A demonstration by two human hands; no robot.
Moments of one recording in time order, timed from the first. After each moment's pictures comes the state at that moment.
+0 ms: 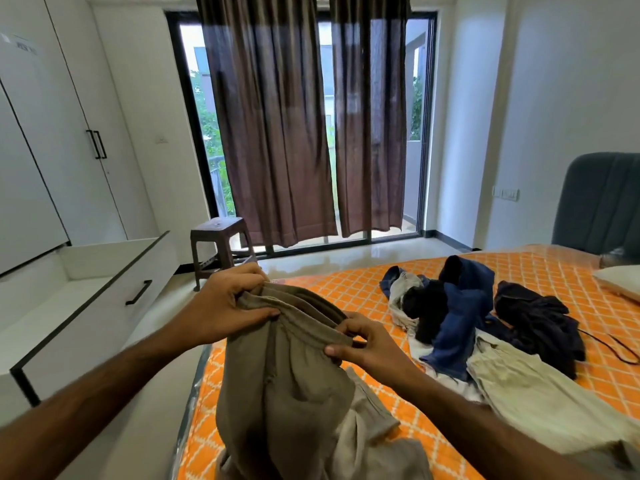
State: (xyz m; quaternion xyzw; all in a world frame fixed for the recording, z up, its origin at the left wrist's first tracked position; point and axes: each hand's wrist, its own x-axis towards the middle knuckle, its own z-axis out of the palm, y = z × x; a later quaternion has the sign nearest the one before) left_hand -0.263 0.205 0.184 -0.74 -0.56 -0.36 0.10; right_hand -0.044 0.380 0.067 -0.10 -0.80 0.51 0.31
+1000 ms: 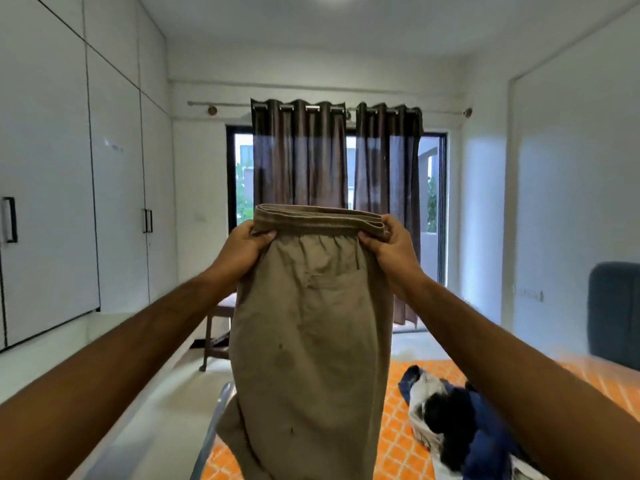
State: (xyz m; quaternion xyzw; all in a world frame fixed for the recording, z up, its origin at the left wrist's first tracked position) left_hand -0.286 0.239 0.366 -0.47 -0.61 -0.63 0.04; right_hand -0.094 0.424 0.352 -0.06 -0.68 0.49 0.54
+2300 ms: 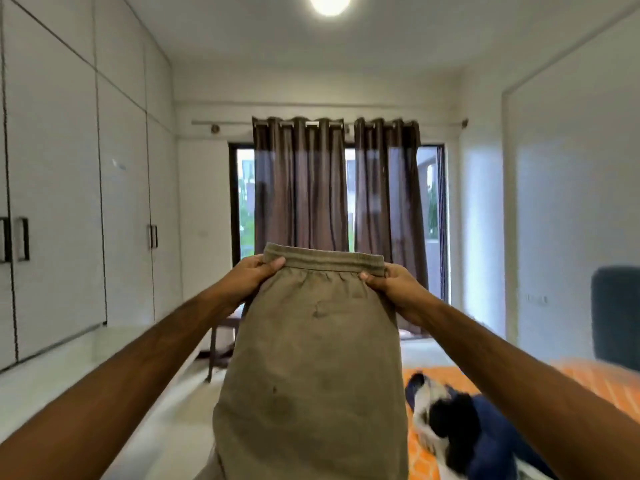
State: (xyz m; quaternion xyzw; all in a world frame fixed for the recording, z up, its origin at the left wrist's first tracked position) left_hand -0.271 0.217 0.360 -0.49 -0.63 -0.59 -0.14; right_hand -0.075 0.435 0.330 -0.09 -0.72 0.58 0.37
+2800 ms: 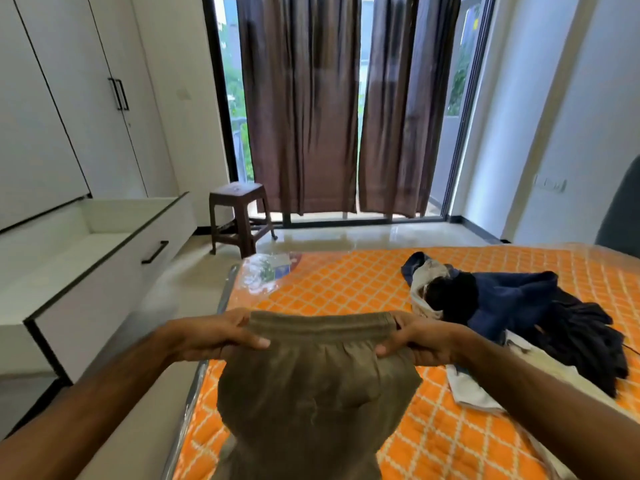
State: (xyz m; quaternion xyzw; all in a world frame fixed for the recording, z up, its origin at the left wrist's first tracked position) left_hand -0.330 0.196 0.104 -0.41 -0.58 -0.39 -0.58; right_hand -0.065 0.467 0.071 -0.07 -0.68 0.72 -0.10
